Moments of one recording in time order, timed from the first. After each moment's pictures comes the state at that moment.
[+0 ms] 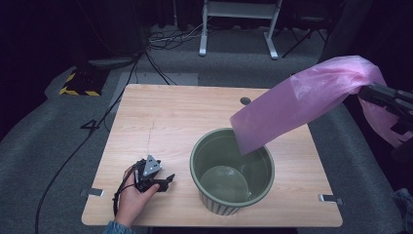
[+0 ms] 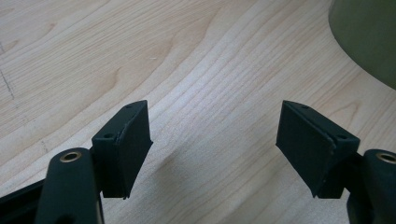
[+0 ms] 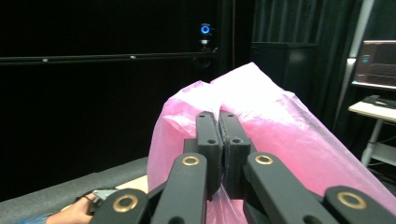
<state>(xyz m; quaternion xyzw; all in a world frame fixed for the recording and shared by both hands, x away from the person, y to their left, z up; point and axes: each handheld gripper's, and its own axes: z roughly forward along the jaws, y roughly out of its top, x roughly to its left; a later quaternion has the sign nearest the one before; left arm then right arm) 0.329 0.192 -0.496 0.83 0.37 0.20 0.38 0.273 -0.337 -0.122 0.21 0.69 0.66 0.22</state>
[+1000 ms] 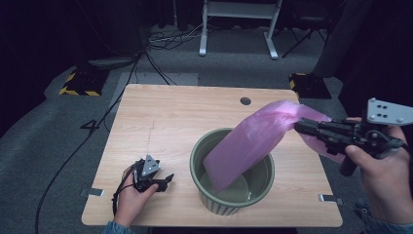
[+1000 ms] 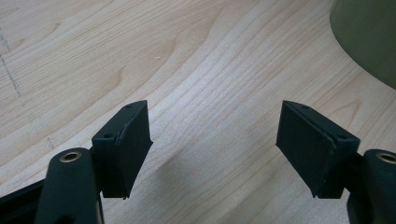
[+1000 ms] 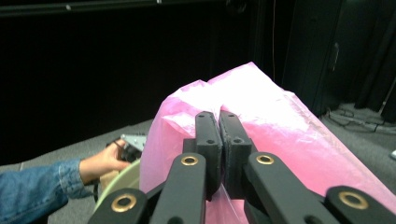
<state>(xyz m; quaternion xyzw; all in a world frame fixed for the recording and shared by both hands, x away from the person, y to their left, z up) 0.328 0.195 -0.495 0.83 0.37 0.20 0.38 0.299 -0.281 -0.203 0.21 0.76 0.60 0.13</state>
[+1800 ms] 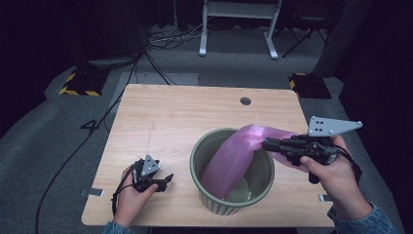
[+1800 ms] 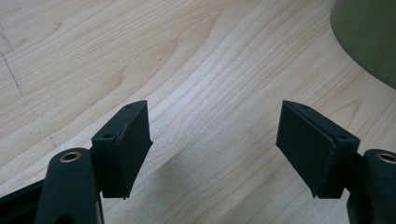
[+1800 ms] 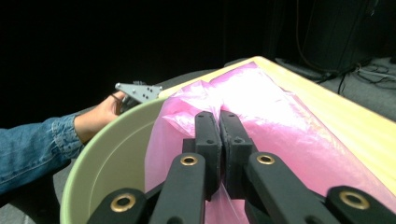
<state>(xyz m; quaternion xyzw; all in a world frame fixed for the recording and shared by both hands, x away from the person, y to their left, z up) 0.328 0.196 -0.495 0.83 0.37 0.20 0.38 0.321 -0.241 -0.273 0.22 0.81 0.55 0.08</state>
